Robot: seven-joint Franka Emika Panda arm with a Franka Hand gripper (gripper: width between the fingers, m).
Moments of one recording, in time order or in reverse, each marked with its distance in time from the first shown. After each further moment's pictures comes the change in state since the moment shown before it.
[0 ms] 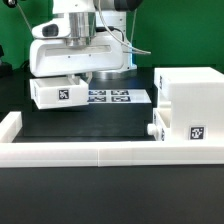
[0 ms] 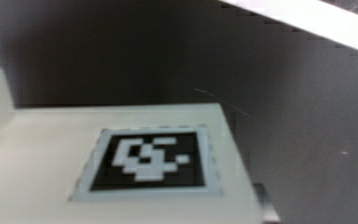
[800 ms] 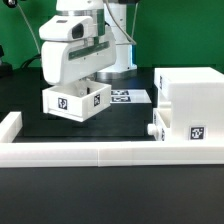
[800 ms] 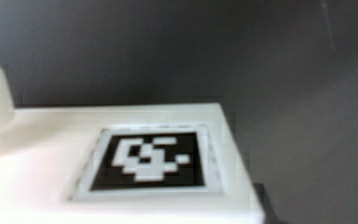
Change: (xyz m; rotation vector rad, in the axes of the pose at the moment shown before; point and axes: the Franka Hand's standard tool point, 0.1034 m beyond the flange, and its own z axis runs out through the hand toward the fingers) arm 0.056 0.004 -0.005 0.065 -0.076 -0.730
